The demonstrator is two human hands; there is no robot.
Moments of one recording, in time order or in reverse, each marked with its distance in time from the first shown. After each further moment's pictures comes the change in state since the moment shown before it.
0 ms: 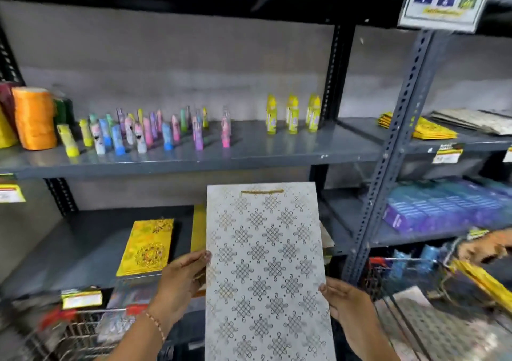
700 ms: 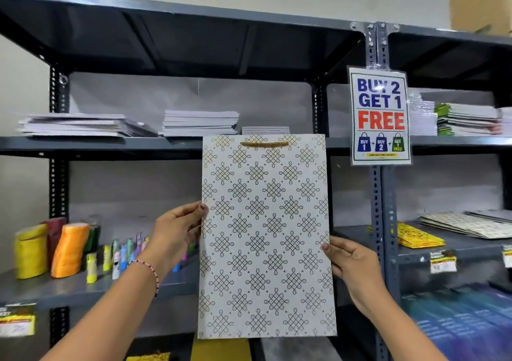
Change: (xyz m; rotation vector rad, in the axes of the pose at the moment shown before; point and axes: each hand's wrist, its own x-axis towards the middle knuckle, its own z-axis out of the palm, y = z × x) left_hand -0.053 0.289 0.120 -0.103 -0.172 0.615; right_hand -0.024 -0.276 0.059 0.209 -0.255 -0.740
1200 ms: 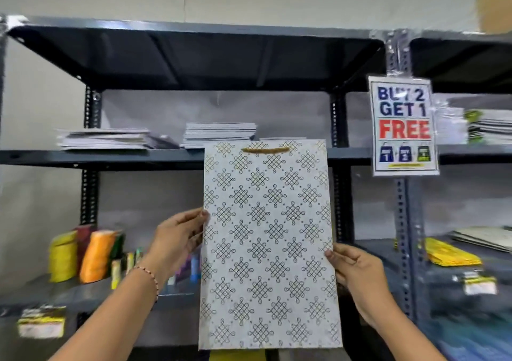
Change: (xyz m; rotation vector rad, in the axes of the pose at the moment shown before) left_hand 0.002 0.021 -0.025 0.048 0.033 0.023; right_hand 0.014 0.007 0.026 -0.012 -0.039 0.025
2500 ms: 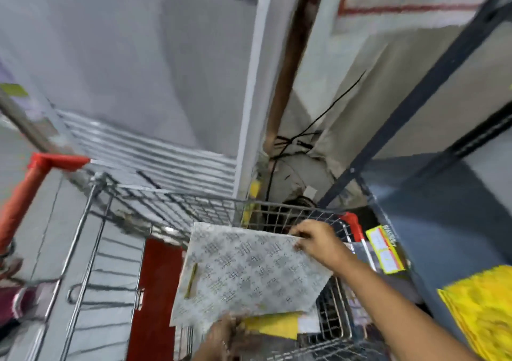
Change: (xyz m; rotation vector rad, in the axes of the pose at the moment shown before) left_hand -0.535 -0.454 -0.393 -0.512 1.590 -0.854; right_hand -0.307 0.547 0.460 -0.617 -2.018 0.007
